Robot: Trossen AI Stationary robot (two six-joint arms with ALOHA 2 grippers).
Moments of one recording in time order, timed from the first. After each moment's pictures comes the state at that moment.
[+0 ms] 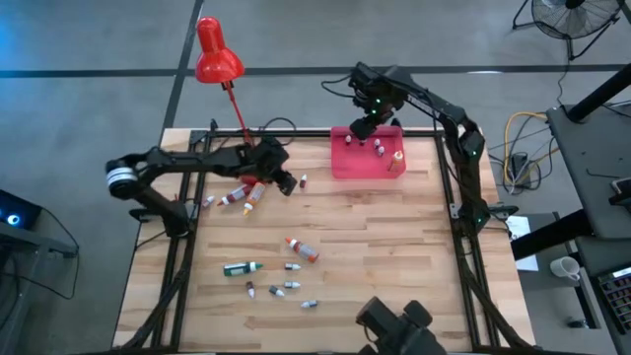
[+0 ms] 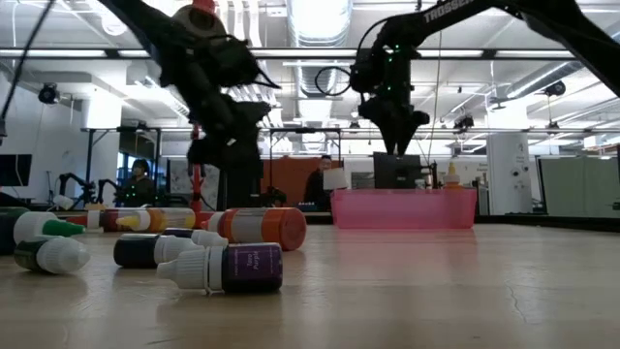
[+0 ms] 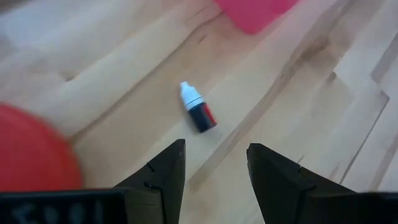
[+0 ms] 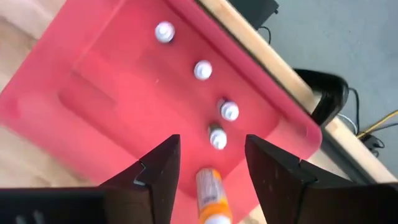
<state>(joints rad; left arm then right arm) 0.43 1.48 0.90 -0.29 0.04 -0.43 -0.75 2.07 2.04 -1.41 0.05 0.10</state>
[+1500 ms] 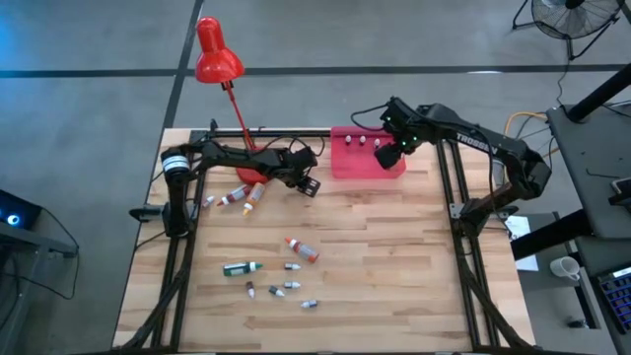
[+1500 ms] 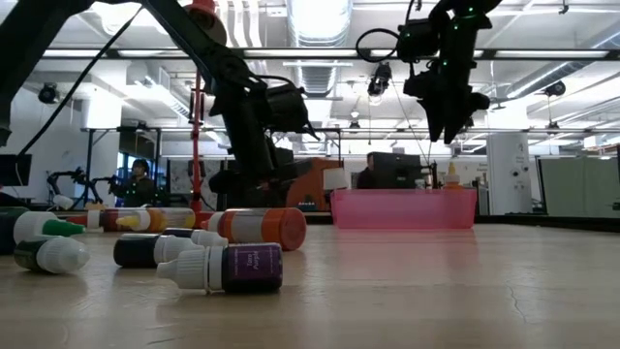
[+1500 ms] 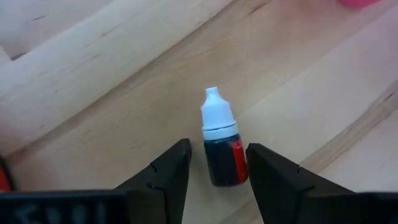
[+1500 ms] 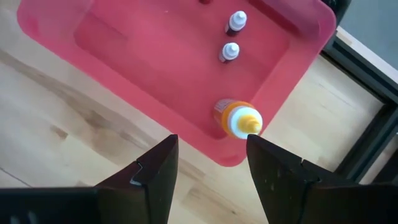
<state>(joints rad) 0.38 1.90 1.19 -0.45 -0.10 -0.61 -0.64 1.48 1.30 -1.11 0.11 0.33</state>
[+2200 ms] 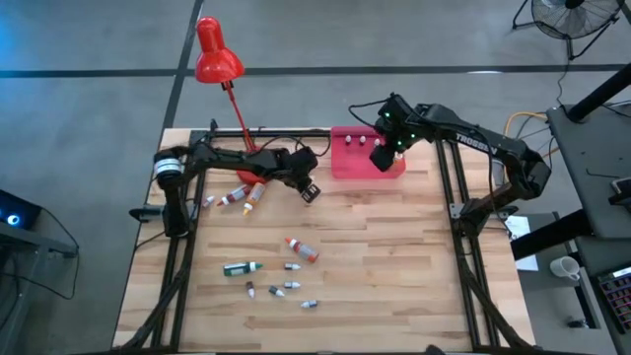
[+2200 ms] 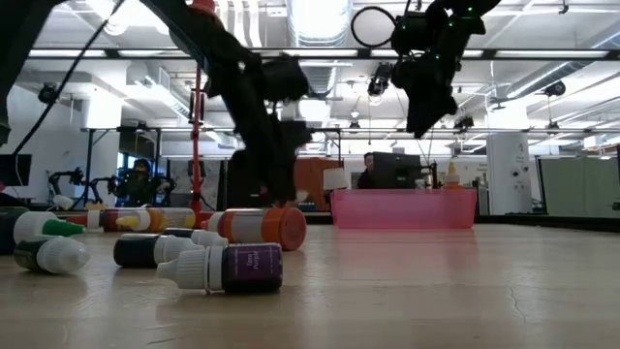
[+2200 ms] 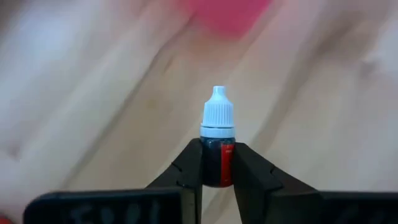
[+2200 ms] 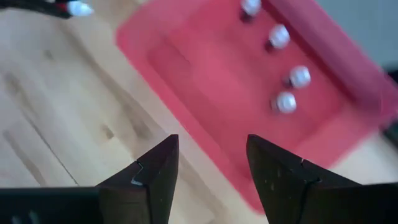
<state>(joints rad) 0.34 1.81 1.19 -0.38 -0.09 -0.31 -0.63 1.48 1.30 -0.95 -0.07 0.07</state>
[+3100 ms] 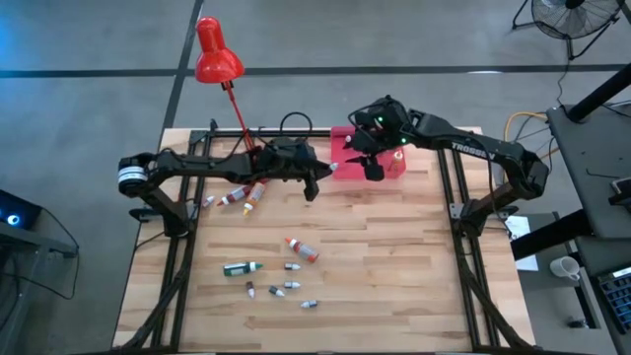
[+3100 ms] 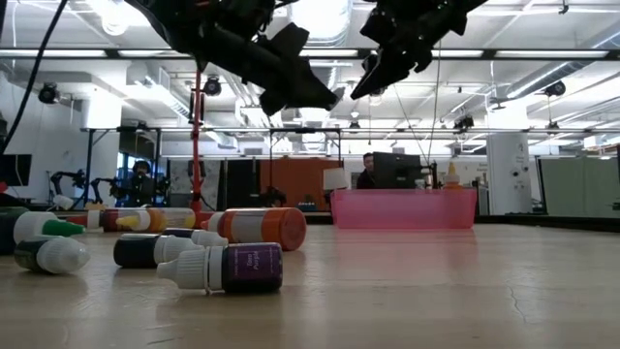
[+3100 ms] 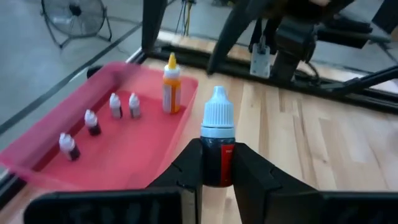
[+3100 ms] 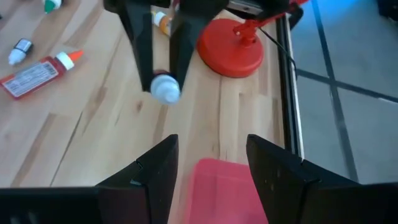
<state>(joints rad) 0.28 1.55 1.03 0.20 0.07 -0.09 -0.49 1.49 1.30 -0.57 -0.32 -0.57</state>
